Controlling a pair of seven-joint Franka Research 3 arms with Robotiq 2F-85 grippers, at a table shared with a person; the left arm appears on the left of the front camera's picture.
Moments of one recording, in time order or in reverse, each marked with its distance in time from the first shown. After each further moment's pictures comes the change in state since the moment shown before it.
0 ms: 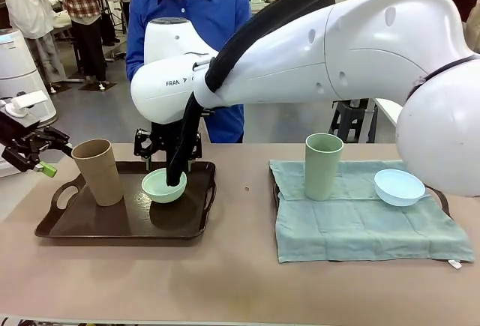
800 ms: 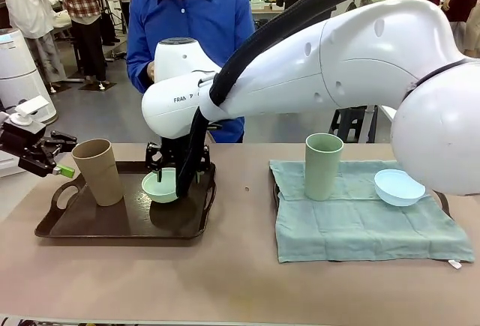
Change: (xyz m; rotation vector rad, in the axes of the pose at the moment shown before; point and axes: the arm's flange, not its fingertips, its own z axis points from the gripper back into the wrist) left arm -0.005 -0.008 -0.030 0.128 -0.135 -0.005; right arm 0.005 -0.021 -0.034 -0.038 0.031 -0.028
